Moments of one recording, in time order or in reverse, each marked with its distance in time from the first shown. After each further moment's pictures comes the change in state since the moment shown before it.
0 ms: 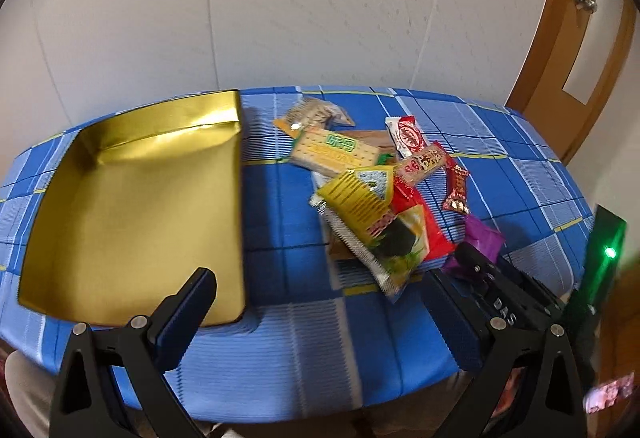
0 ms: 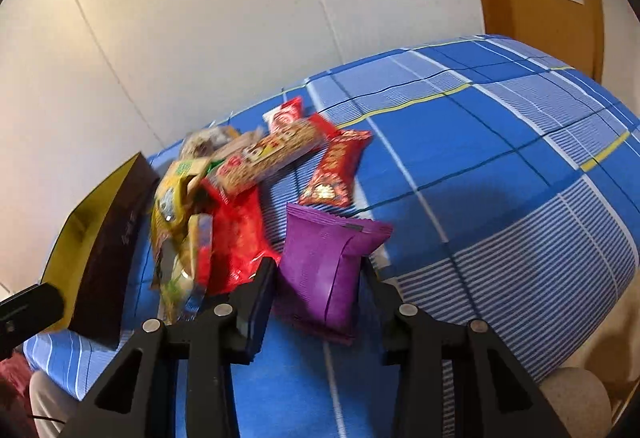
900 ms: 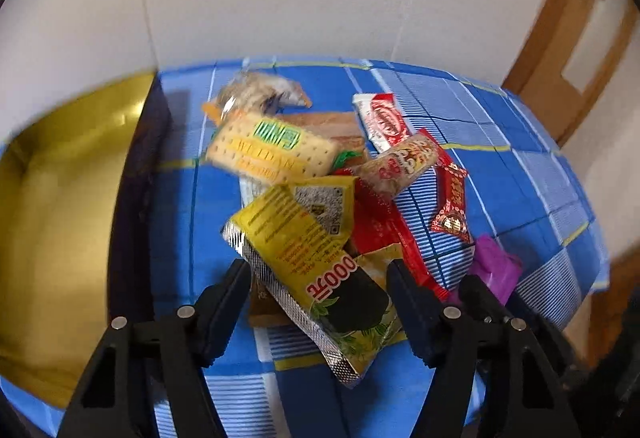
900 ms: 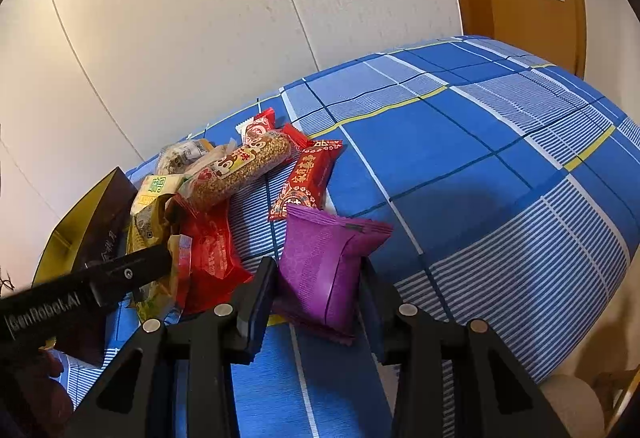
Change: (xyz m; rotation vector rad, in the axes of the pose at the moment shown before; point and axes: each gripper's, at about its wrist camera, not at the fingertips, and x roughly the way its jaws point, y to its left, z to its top) left arm 0.085 -0.030 0.028 -0.025 0.101 -0.094; right arm 0.008 -0.009 0.005 0.032 -0.013 -0.056
